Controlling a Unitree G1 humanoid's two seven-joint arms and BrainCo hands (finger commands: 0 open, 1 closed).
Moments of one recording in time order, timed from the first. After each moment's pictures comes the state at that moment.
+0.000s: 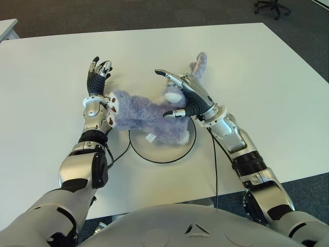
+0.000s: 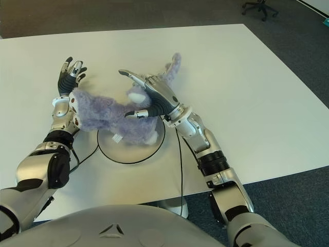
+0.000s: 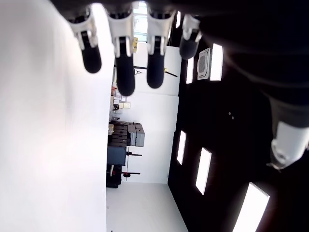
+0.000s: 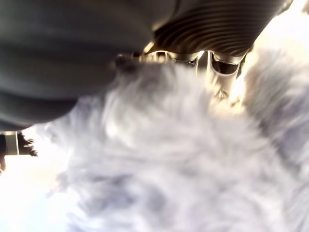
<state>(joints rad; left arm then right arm) -0.61 0.18 0.31 1.05 -0.18 -0.43 -0.03 -0.36 -0.31 0.30 0.16 -0.51 -0.68 -0.01</state>
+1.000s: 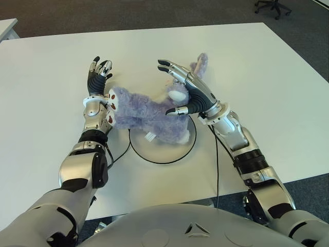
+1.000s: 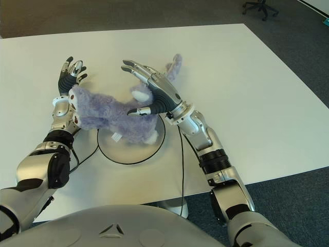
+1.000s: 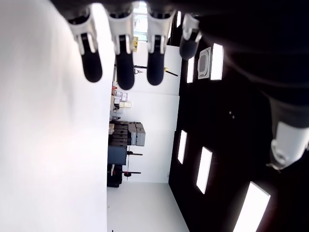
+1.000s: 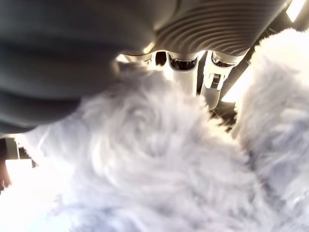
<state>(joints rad) -0.61 0.18 0.30 1.05 -0.18 -0.43 -0.03 -0.38 -0.31 0.28 0.17 -0.47 -0.69 0.02</state>
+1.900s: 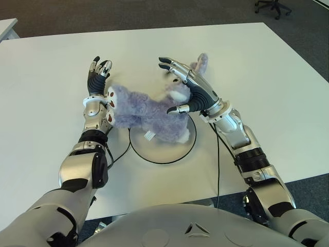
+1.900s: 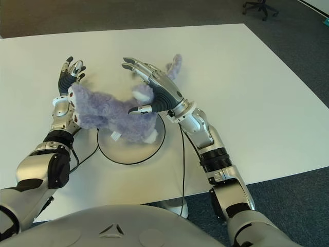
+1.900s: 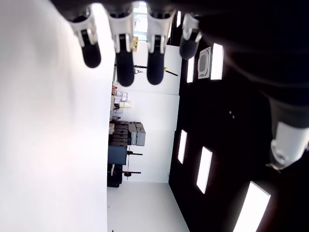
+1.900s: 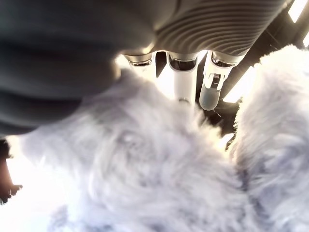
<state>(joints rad) -0.61 0.18 0.30 1.05 -0.18 -0.42 -0.03 -0.39 -0.32 0.26 0.16 -0.46 -0.69 0.04</state>
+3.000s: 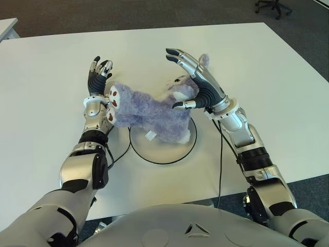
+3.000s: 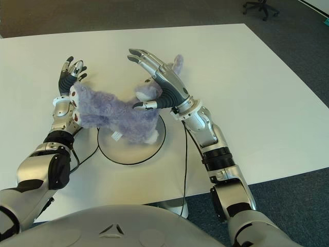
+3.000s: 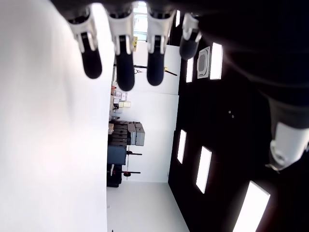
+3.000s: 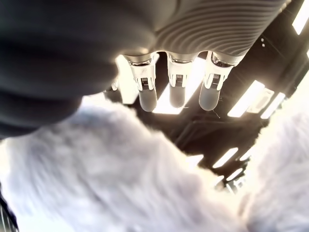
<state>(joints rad) -0.60 0.17 0.30 1.03 -0.18 -0.42 -0.02 -0.40 -0.33 0.21 0.15 -0.41 -0.72 0.03</state>
